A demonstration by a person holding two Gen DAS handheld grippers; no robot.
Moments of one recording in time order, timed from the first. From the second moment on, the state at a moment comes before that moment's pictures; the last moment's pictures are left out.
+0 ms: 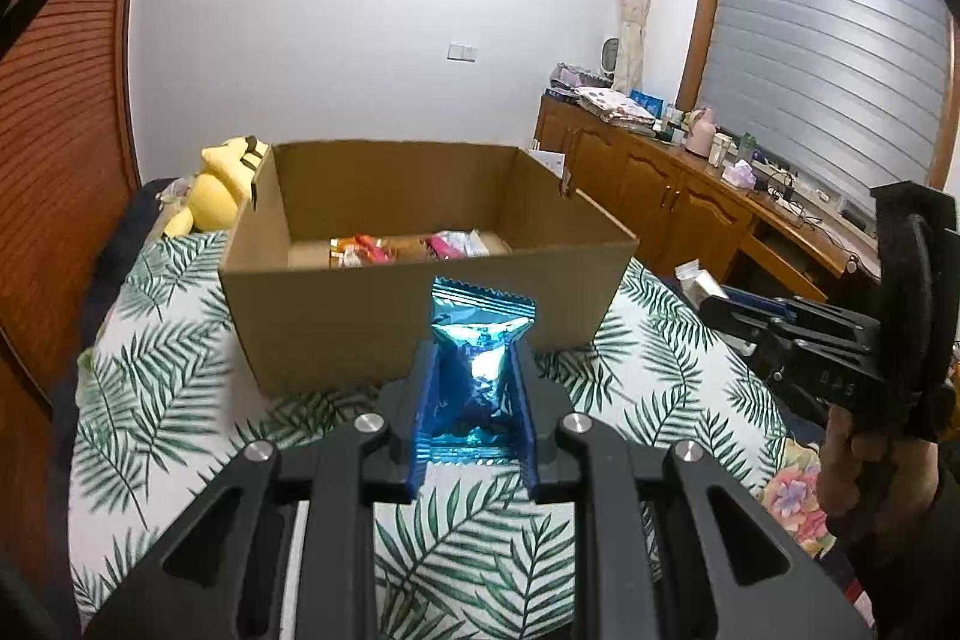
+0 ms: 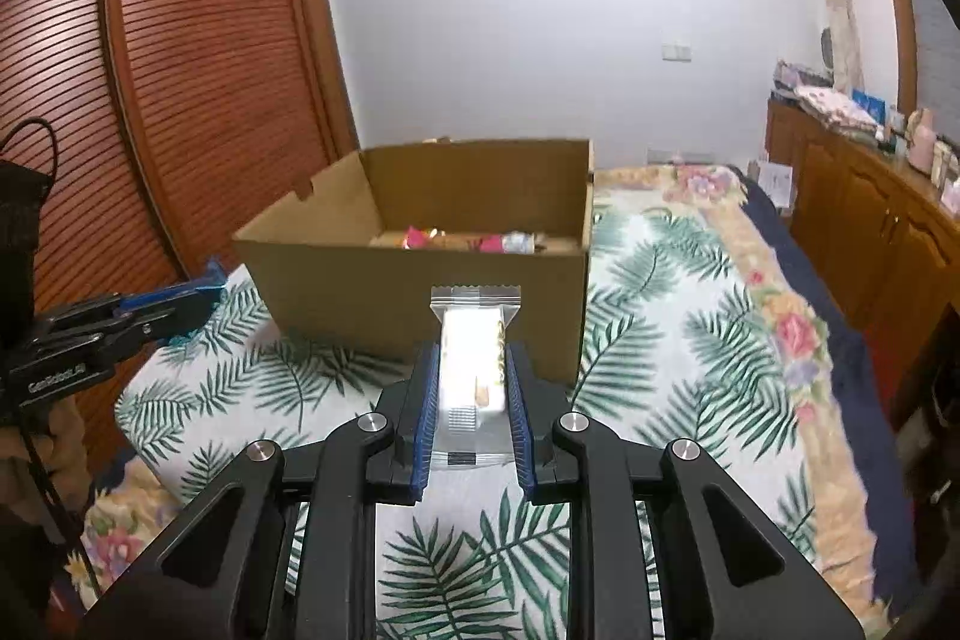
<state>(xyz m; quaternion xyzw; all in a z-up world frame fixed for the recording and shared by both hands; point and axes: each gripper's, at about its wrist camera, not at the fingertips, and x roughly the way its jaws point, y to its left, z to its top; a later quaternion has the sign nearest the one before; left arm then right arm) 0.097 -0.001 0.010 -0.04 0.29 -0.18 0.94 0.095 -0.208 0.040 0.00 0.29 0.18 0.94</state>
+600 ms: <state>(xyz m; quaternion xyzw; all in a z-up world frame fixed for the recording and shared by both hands) 0.176 0.001 0.034 -0.04 0.28 -0.19 0.94 0.157 -0.184 0.079 -0.03 0.28 0.21 0.94</state>
